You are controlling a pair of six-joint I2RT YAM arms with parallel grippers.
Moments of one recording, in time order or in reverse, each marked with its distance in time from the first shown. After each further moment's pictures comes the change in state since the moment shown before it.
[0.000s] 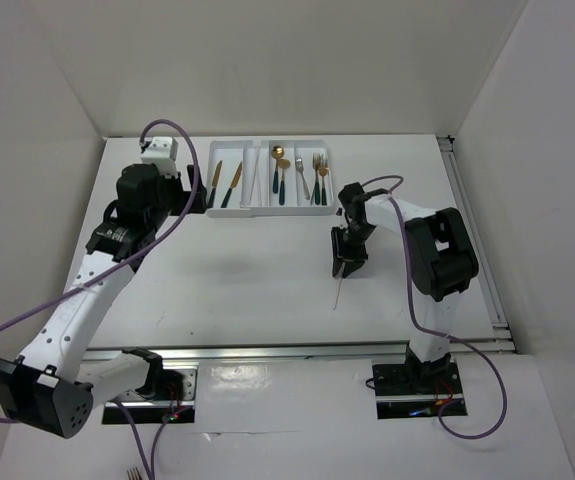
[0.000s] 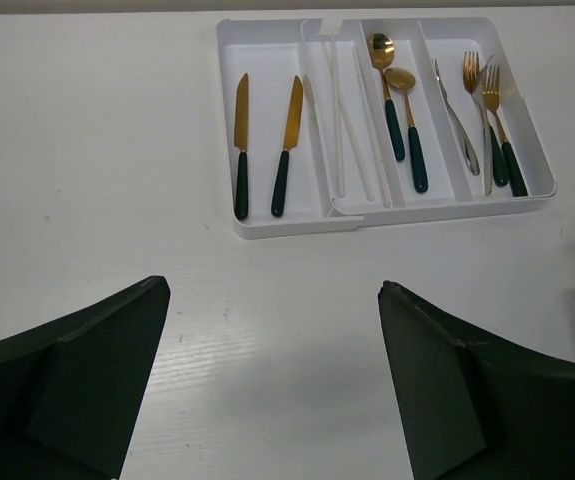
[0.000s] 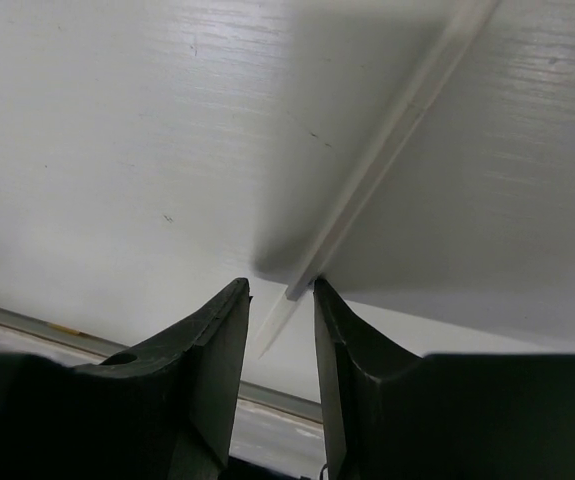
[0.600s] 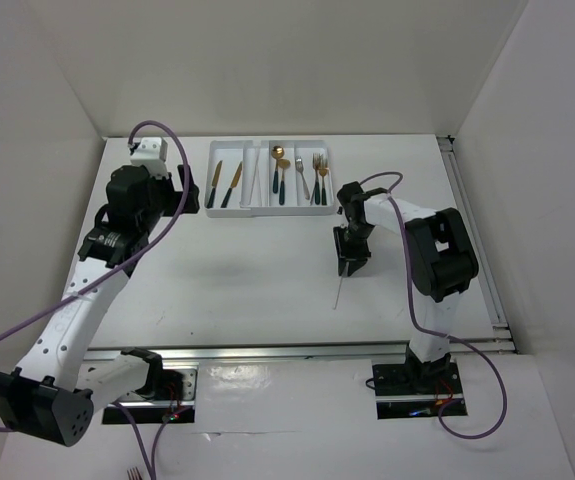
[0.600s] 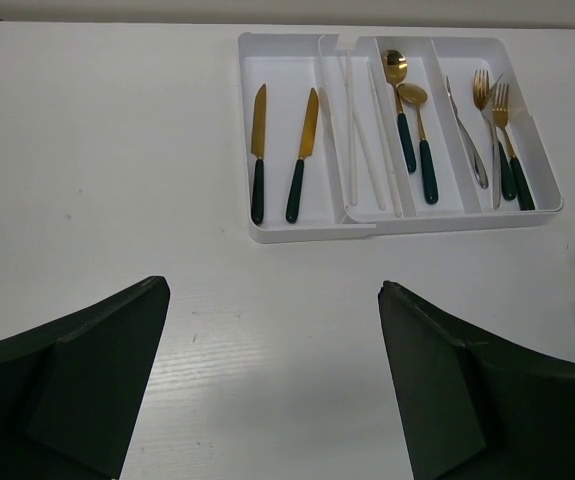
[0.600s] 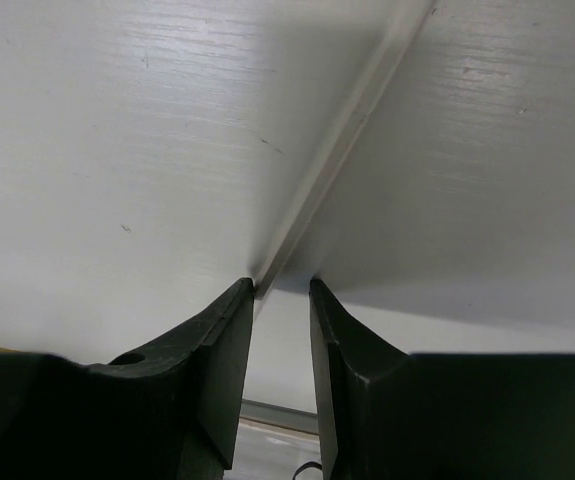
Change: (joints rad) left arm 0.043 -0.045 -0.013 -0.005 0.006 0.000; right arm 0.003 0.001 0.011 -0.014 0.104 -0.034
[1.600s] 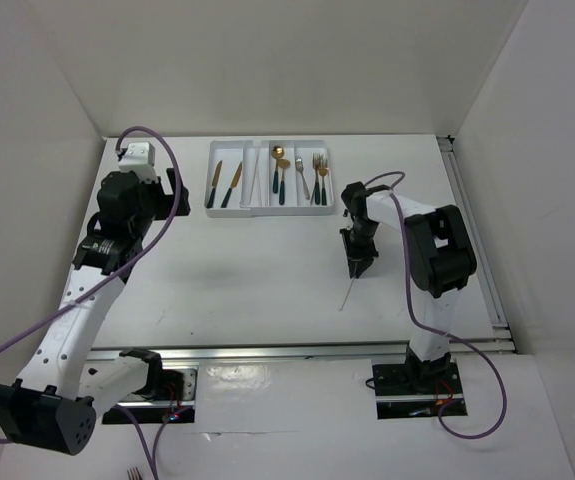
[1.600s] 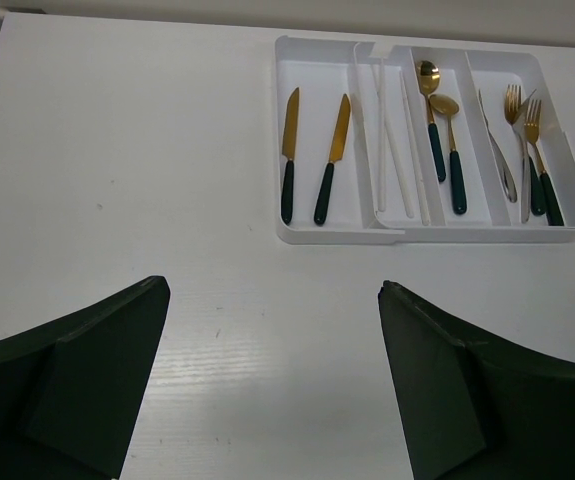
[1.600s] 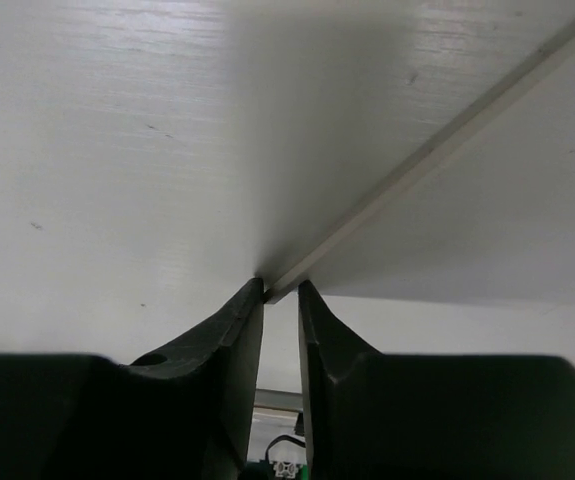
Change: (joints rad) left arm 0.060 -0.045 -0.050 0.022 -0.002 0.000; right arm -0.028 0.035 0.023 -0.085 0.061 -0.047
